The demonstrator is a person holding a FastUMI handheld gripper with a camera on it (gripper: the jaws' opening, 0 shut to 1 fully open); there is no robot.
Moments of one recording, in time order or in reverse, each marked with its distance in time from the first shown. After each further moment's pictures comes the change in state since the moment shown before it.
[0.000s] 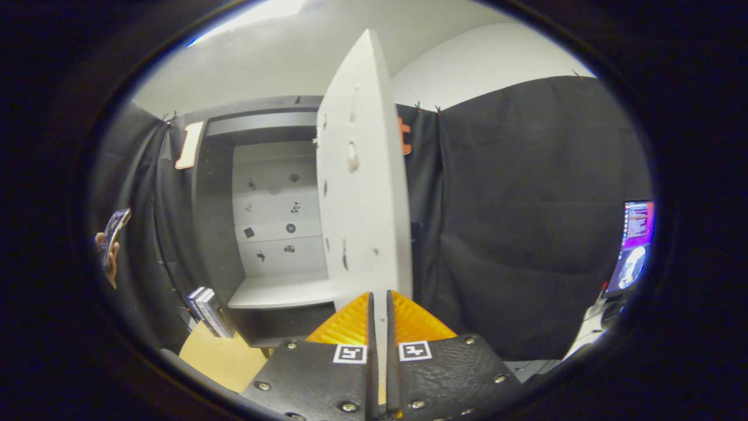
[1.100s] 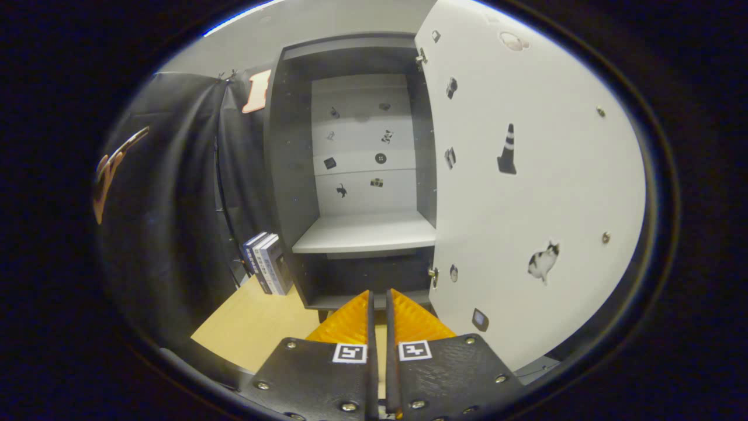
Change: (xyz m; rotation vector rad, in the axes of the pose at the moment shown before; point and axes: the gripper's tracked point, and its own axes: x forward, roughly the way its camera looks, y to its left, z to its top) arm 0.058 0.146 -0.171 -0.079 0.292 0.360
